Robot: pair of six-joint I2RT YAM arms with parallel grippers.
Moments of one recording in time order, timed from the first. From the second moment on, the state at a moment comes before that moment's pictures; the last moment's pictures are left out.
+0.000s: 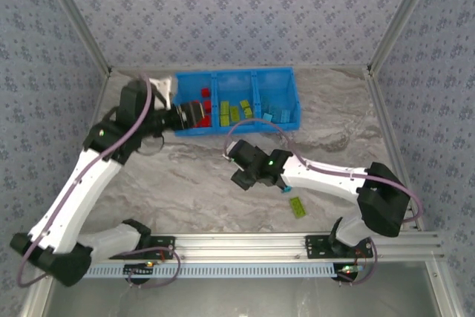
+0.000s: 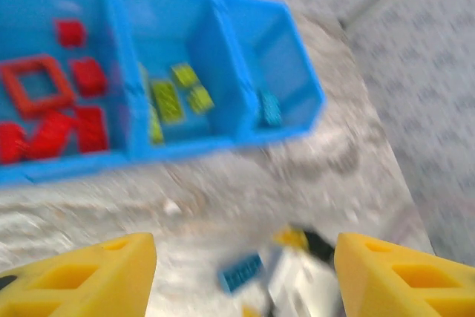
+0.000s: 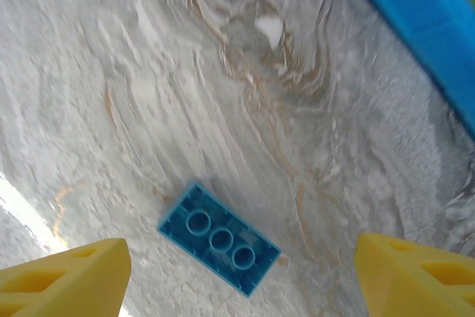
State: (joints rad) left arm -0.56 1.06 1.30 -0.81 0.18 -0.53; right arm 1.01 1.52 1.02 -0.58 0.27 -0.03
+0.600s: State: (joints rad) left arm -1.07 0.87 1.10 -0.84 0.07 -0.62; right arm 0.90 1.72 1.05 -0.64 0.17 -0.17
